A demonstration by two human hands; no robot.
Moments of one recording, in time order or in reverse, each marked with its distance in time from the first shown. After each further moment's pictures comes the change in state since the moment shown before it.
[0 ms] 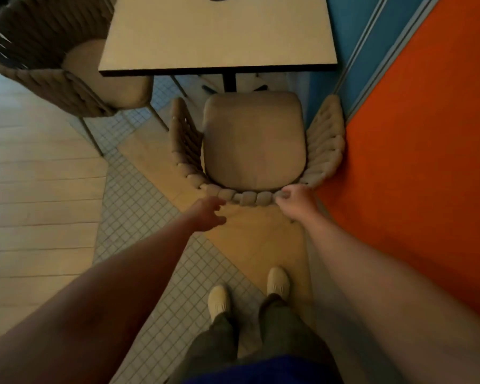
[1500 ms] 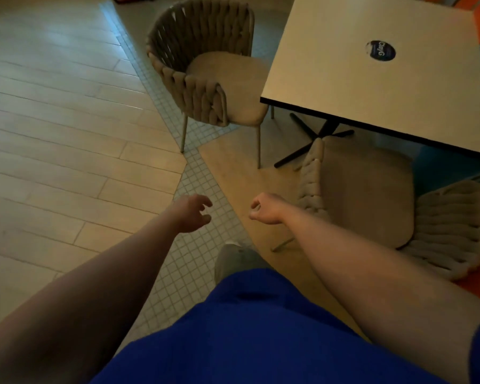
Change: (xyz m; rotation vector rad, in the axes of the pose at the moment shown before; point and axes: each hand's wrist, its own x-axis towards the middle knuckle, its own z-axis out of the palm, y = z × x) left_hand -0.071 -0.354 -0.269 -0.059 0.144 -0.115; right_hand -0.019 -0.410 0.268 -0.546 -0.506 -0.353
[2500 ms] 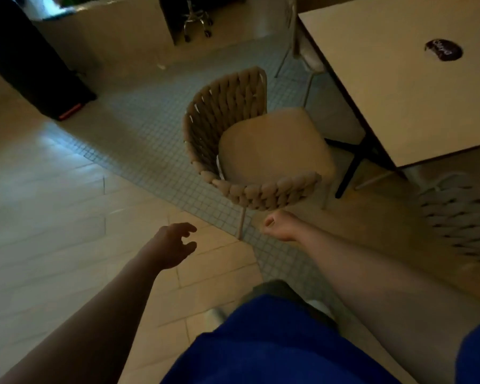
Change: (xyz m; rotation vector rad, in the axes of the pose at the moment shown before) left_hand 0.390 -0.318 -0.520 0.304 -0.086 0.260; right_hand 0.423 -0.399 -0.159 0.566 0.247 0.318
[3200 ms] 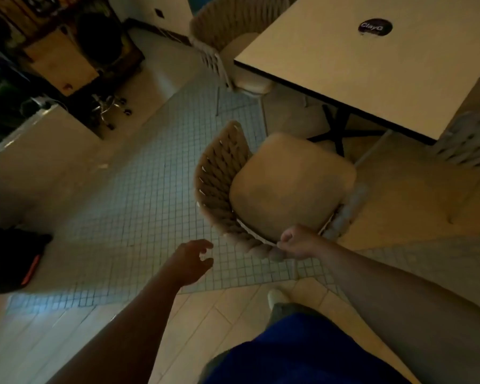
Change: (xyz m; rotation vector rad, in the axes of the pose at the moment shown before) left_hand 0.274 -0.055 -0.257 0.387 -0.206 0.447; right_hand 0.164 -0.187 -0.019 0.525 0.281 0.274
